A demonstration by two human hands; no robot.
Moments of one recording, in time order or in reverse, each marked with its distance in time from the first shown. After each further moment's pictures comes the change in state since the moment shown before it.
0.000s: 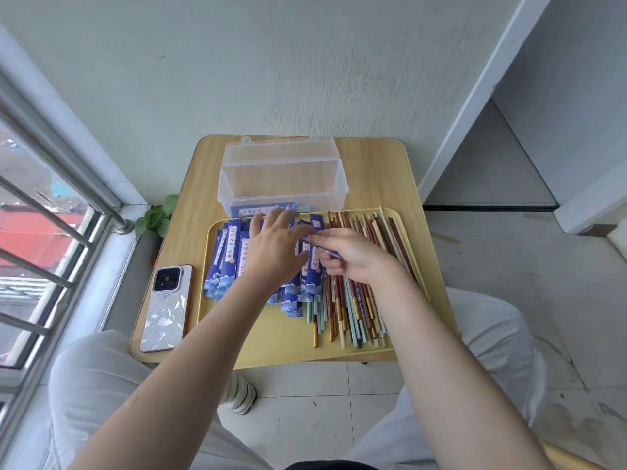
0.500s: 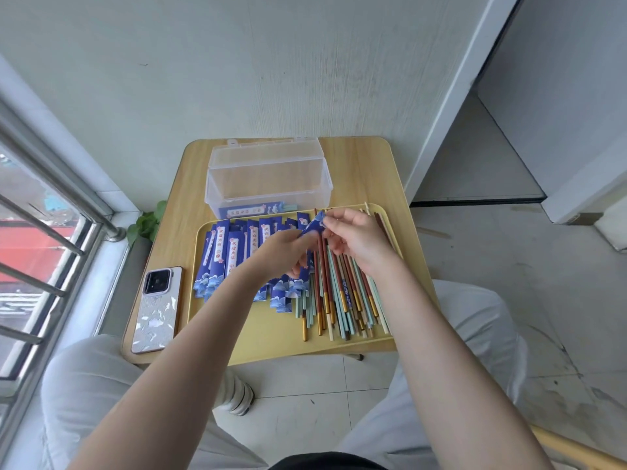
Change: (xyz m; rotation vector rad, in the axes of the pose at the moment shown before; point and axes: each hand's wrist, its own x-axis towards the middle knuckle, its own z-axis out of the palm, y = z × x) left_hand 0.003 0.034 -0.020 -0.733 -0.491 -0.332; right_hand -0.026 -0.004 -0.019 -0.012 0.305 -0.294
